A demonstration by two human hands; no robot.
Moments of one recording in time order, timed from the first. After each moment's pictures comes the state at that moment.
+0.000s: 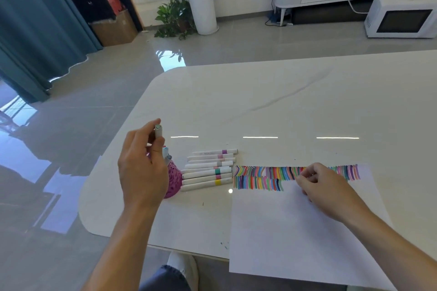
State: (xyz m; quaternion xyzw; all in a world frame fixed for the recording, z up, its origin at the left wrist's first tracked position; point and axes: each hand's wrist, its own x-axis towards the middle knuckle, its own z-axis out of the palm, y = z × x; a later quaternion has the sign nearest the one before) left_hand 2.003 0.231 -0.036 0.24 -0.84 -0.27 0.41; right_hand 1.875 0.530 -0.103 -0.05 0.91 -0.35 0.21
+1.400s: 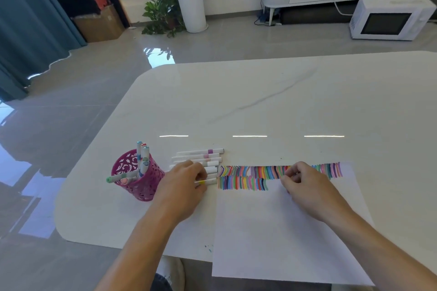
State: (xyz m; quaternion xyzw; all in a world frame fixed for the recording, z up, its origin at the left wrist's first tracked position) left_hand 1.980 0.266 -0.093 0.13 -0.98 -0.17 0.02; right_hand 1.877 0.528 -0.103 -0.05 0.91 -0.35 0.21
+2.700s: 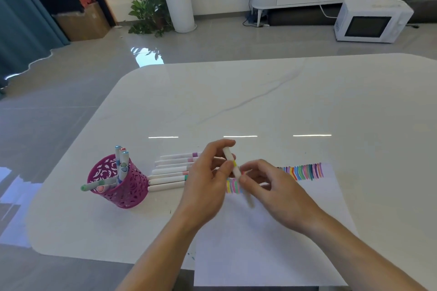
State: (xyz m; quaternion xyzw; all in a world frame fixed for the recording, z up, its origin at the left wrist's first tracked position) left_hand 1.950 0.348 -0.069 0.11 -0.77 -0.61 0.12; right_hand 1.892 0.512 -0.091 -0.22 0.80 -0.52 0.22
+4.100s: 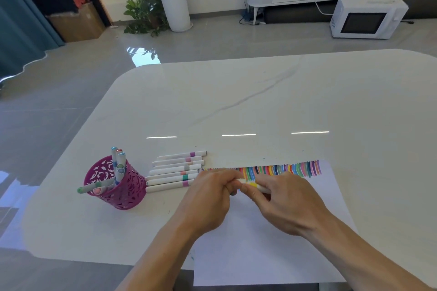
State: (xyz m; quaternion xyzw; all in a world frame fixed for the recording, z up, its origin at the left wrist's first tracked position) left_hand 1.954 0.346 -0.079 -0.01 -0.95 -0.32 0.04; right_hand 1.894 0.530 -0.097 -0.31 0.91 -0.27 0.05
